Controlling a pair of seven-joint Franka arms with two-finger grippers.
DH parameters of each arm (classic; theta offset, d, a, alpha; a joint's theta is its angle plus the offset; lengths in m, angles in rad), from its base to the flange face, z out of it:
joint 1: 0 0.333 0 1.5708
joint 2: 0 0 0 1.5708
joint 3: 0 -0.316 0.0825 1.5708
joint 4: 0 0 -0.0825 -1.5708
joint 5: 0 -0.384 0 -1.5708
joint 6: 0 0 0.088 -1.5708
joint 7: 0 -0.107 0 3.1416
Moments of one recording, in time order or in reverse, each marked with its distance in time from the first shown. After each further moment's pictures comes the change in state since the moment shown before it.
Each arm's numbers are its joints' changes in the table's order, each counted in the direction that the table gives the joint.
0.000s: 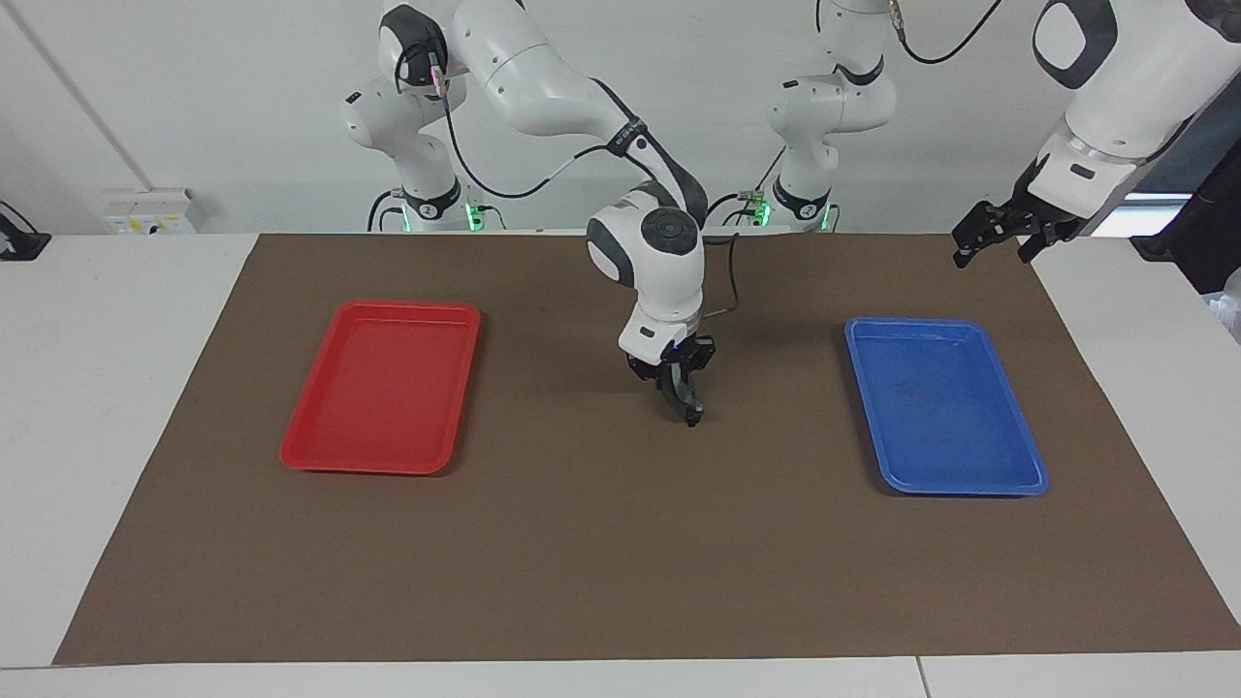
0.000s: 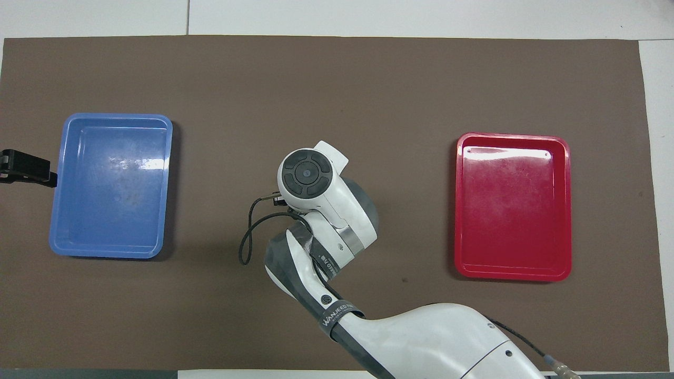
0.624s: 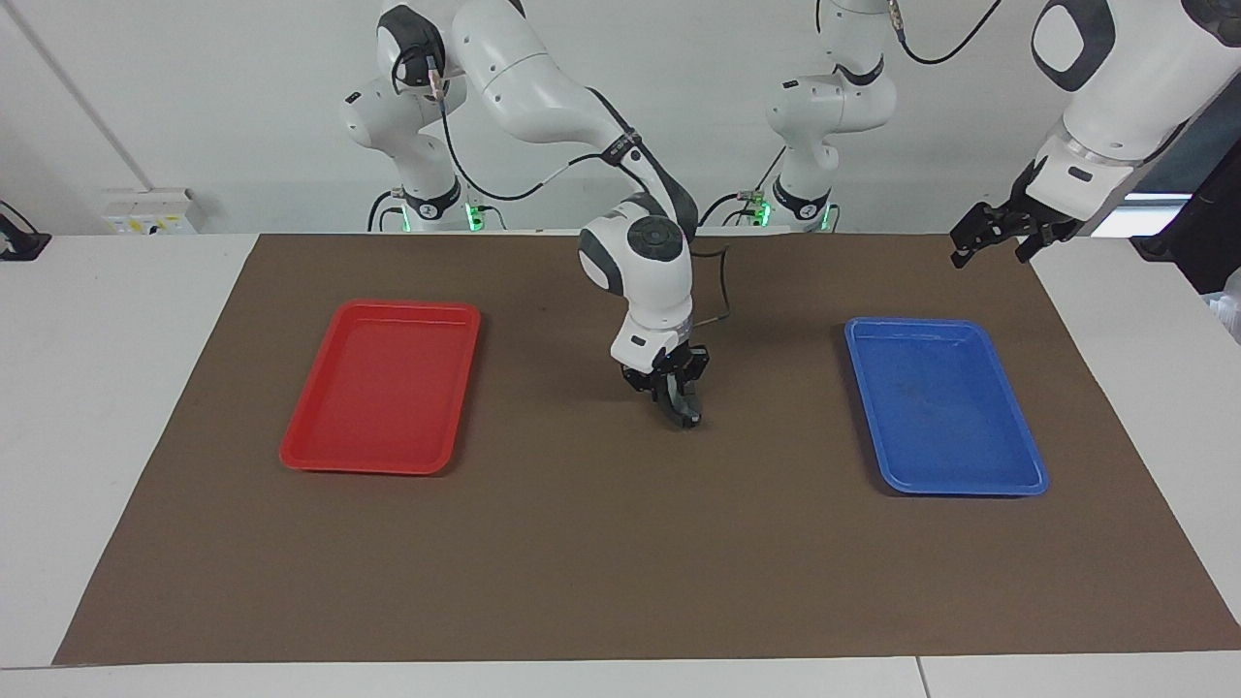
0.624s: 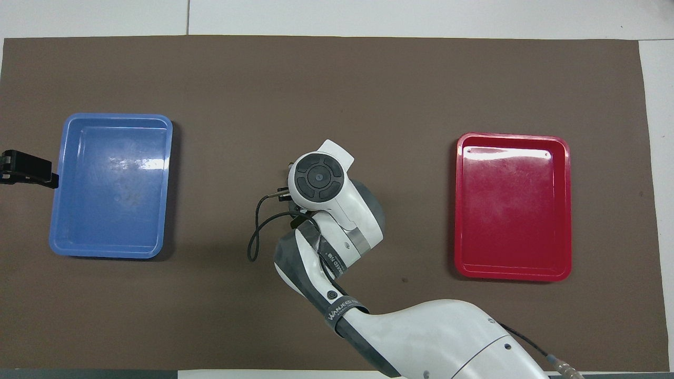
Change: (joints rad) left arm 0.000 0.000 0.003 0.004 0.000 -0.004 0.025; right arm -0.009 0.000 0.003 0.053 0.000 0.115 0.013
